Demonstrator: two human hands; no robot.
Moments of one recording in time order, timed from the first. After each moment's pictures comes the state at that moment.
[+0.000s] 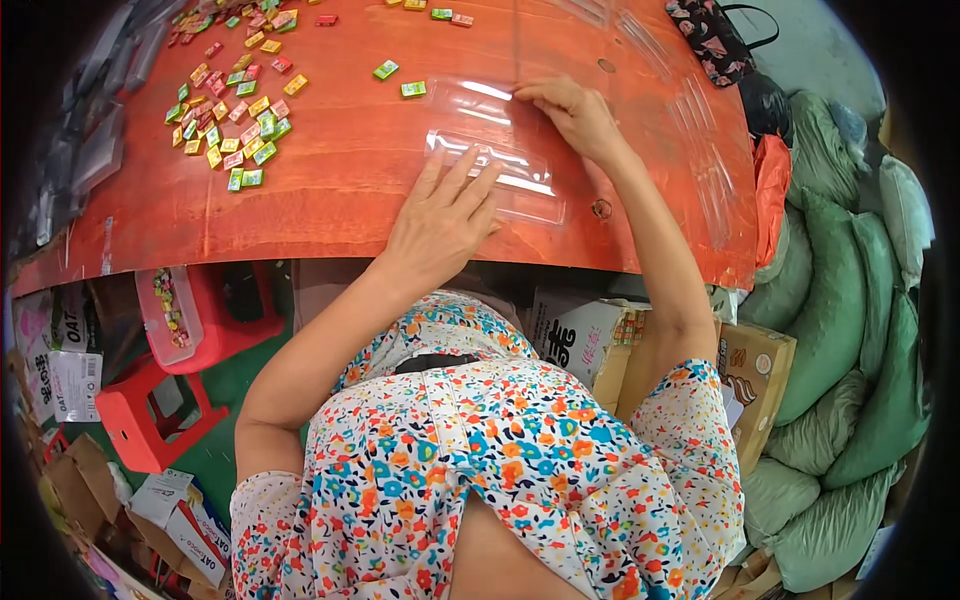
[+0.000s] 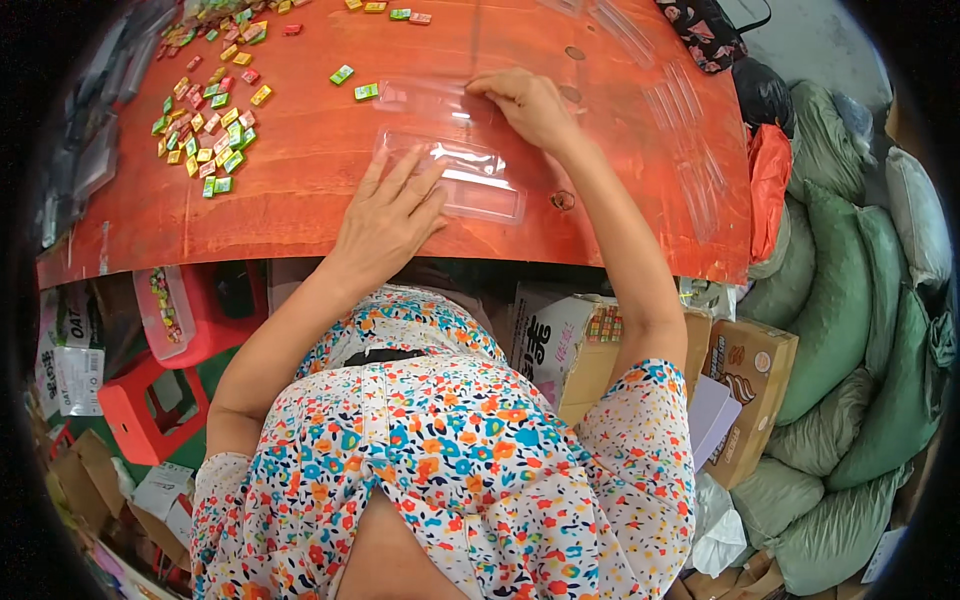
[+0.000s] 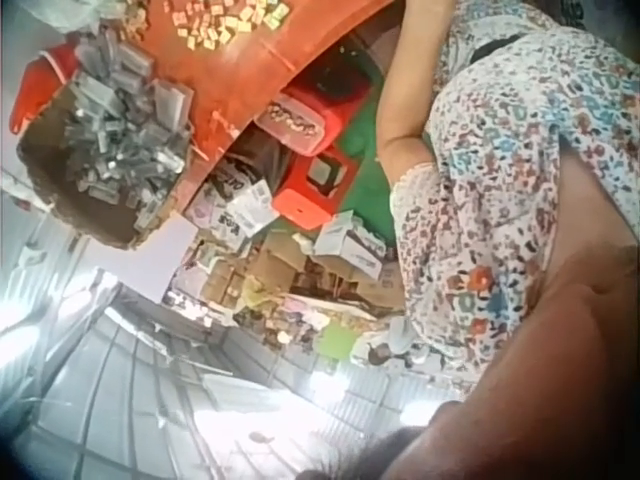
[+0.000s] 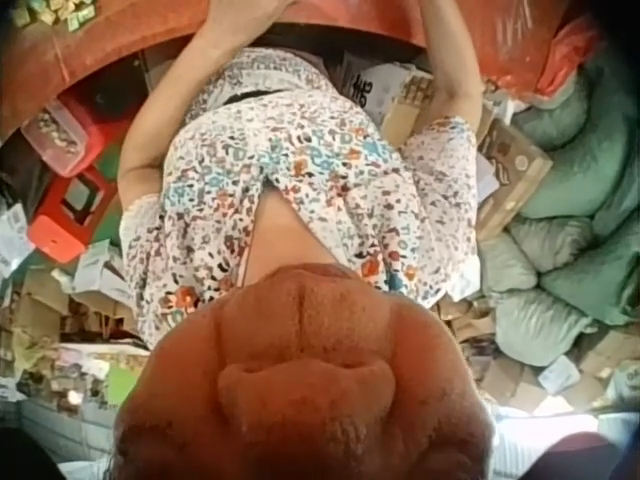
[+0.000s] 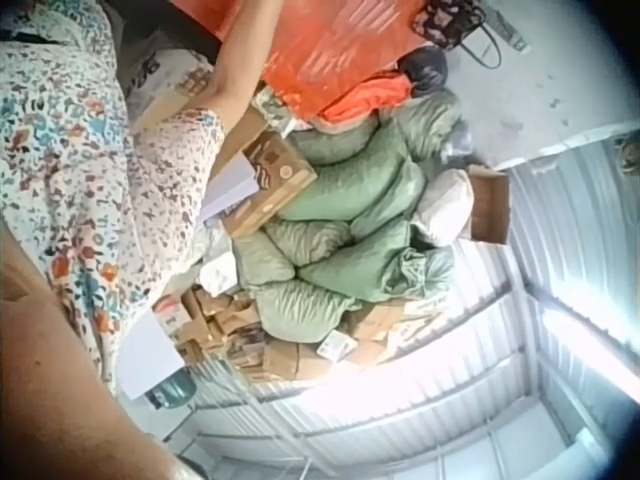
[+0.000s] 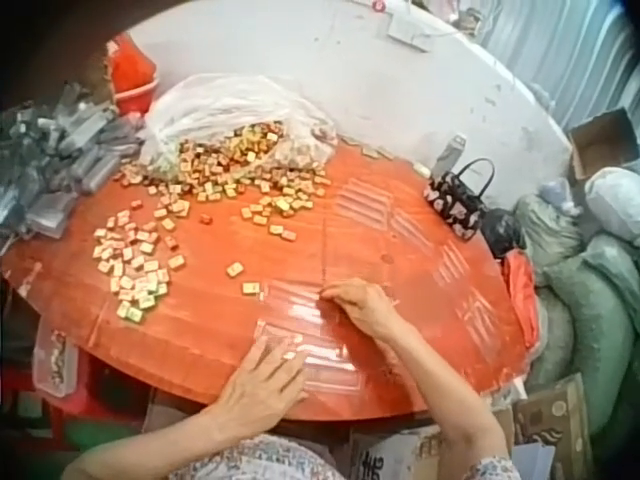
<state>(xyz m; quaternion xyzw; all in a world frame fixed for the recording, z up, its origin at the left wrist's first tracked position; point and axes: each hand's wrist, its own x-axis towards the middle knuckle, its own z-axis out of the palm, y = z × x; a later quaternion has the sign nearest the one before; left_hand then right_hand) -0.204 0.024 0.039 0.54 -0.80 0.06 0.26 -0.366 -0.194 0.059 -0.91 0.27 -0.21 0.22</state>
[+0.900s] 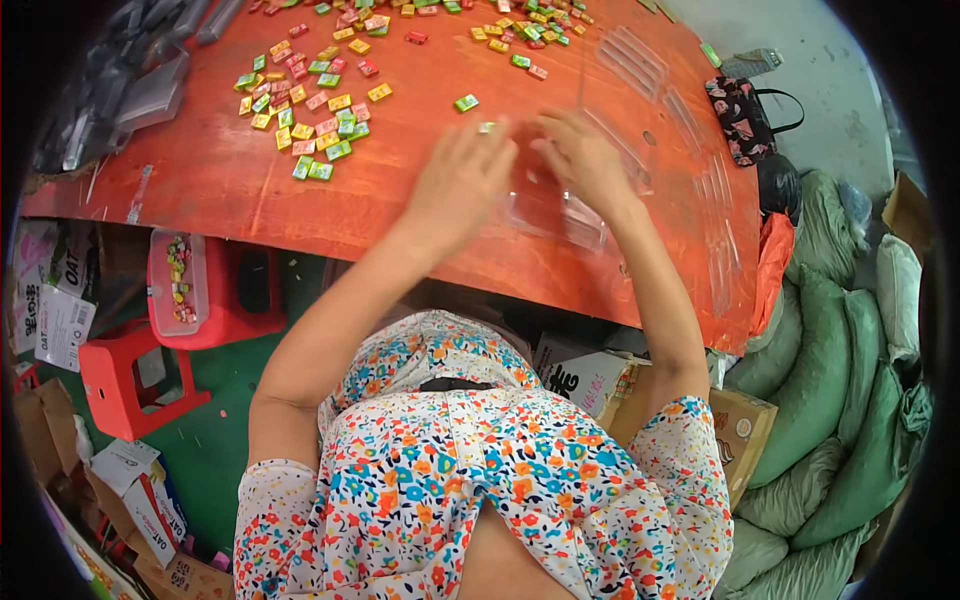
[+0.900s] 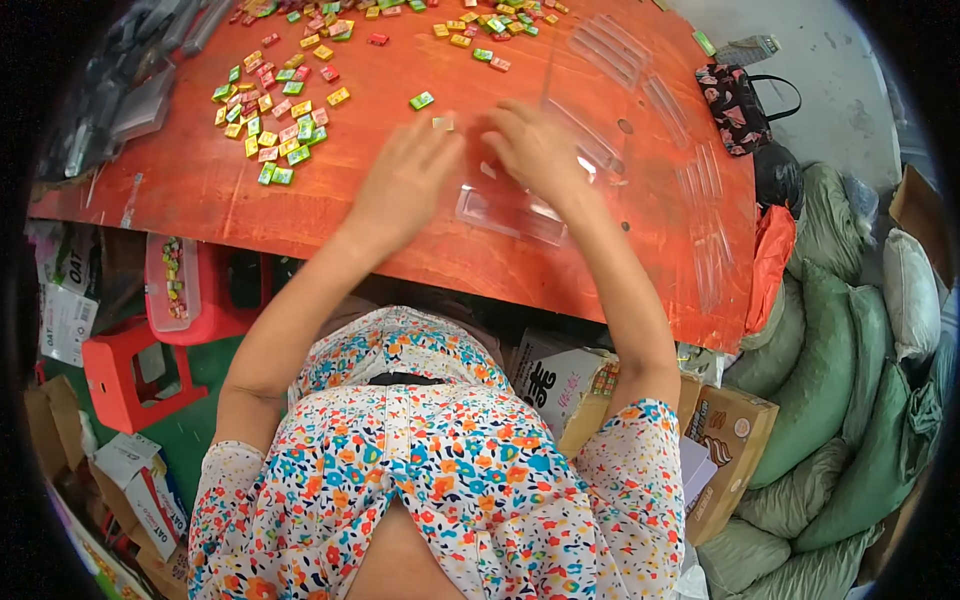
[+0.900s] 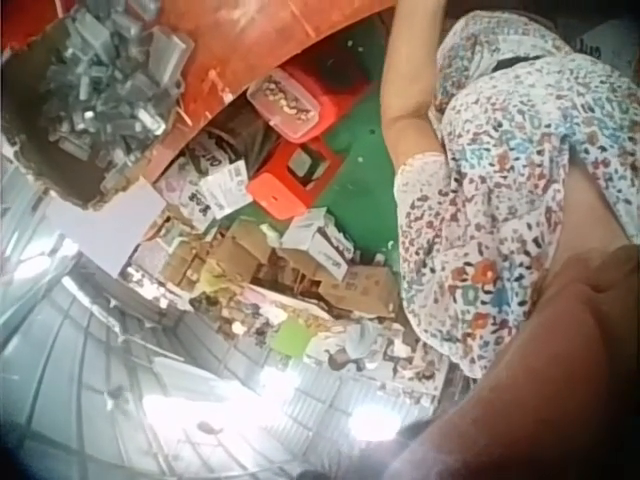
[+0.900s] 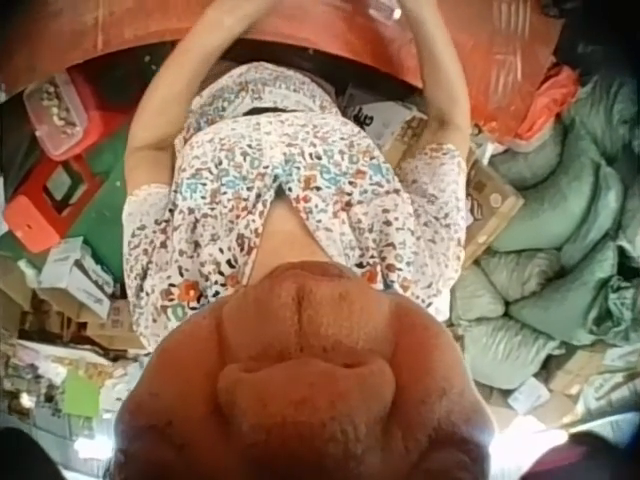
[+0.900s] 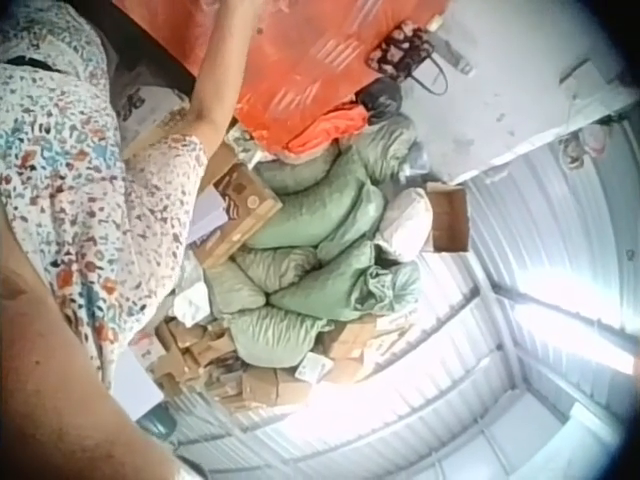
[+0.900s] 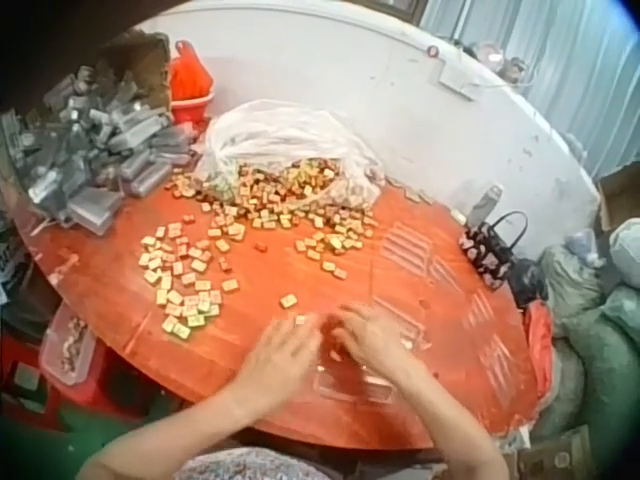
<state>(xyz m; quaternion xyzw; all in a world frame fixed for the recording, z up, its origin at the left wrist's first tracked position) -0.146 -0.018 0.039 0.63 -0.72 0.10 0.29 -0.303 -0.162 0.093 -0.96 0.24 -0.14 0.08</state>
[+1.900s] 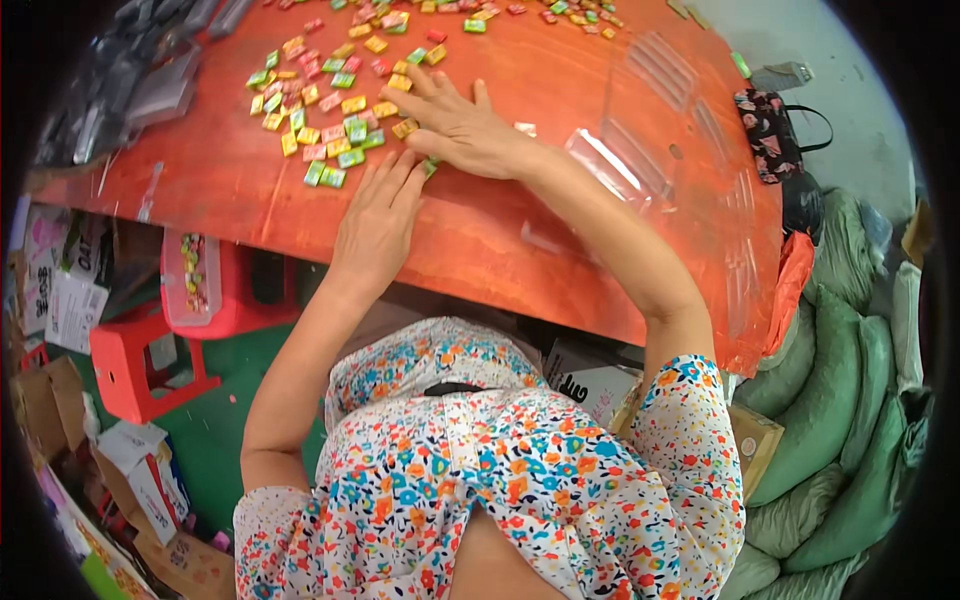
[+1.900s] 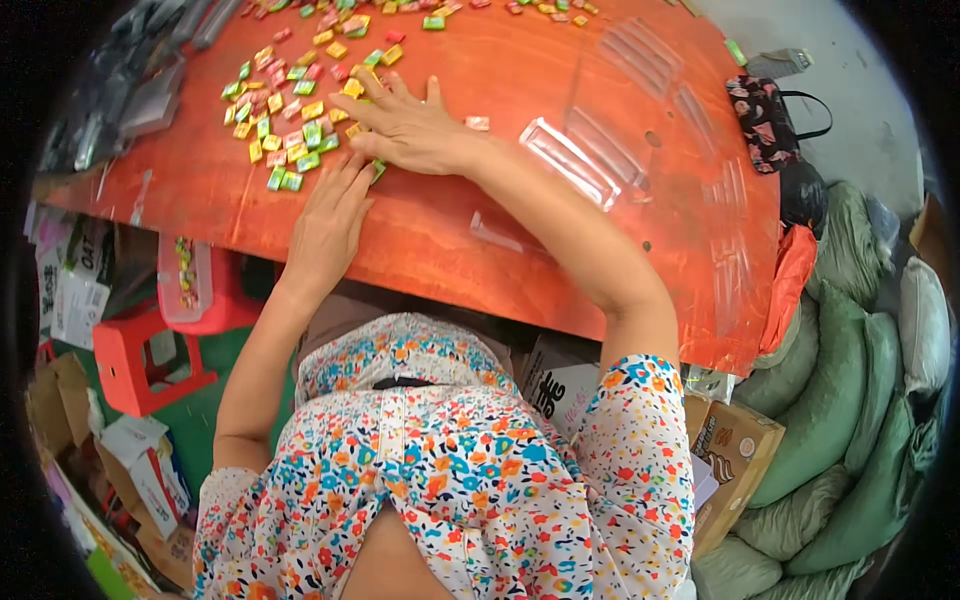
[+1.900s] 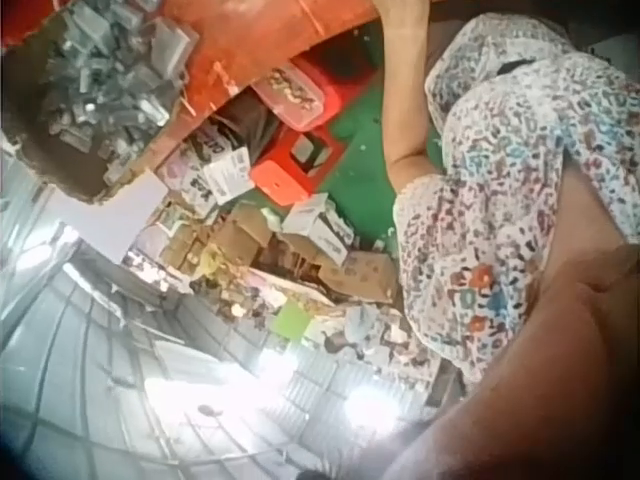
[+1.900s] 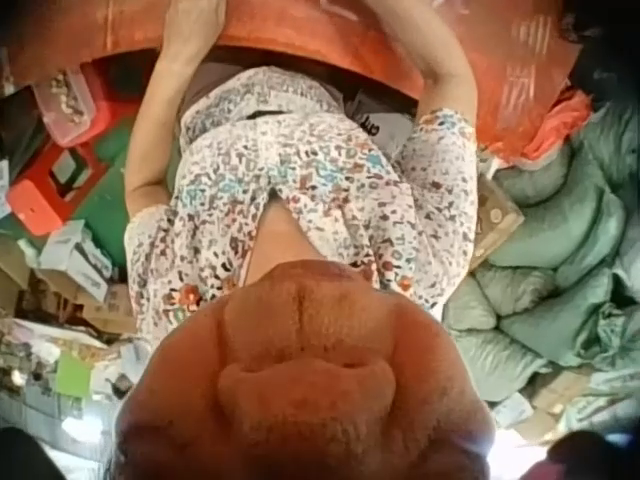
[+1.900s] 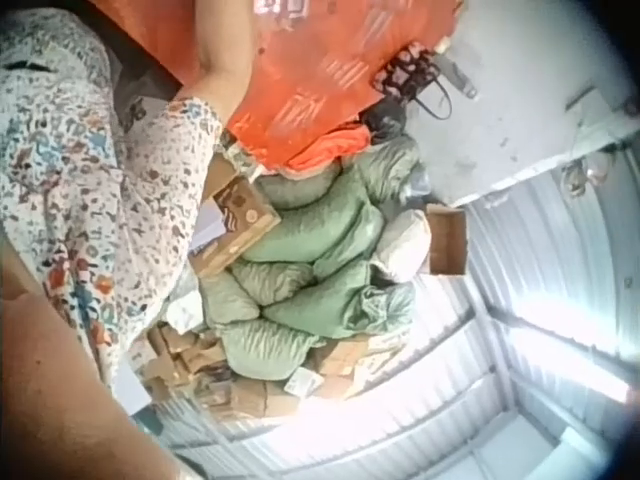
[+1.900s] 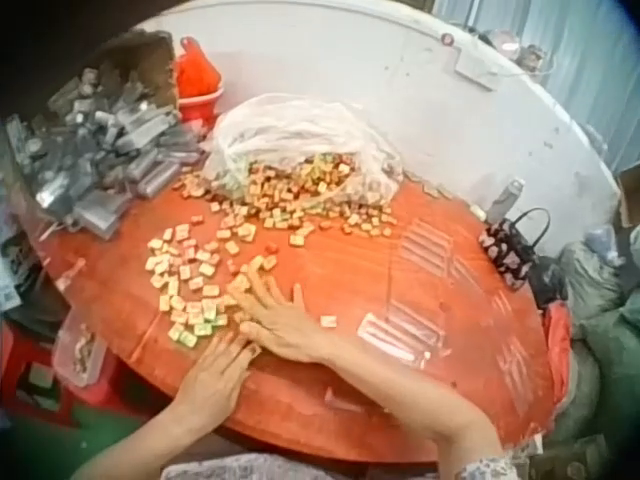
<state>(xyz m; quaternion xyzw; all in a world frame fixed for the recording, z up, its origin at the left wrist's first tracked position) -0.096 0.053 0.038 0.72 -0.63 0.04 0.29 -0.173 -0.142 0.060 -0.96 0.08 -0.03 0.25</state>
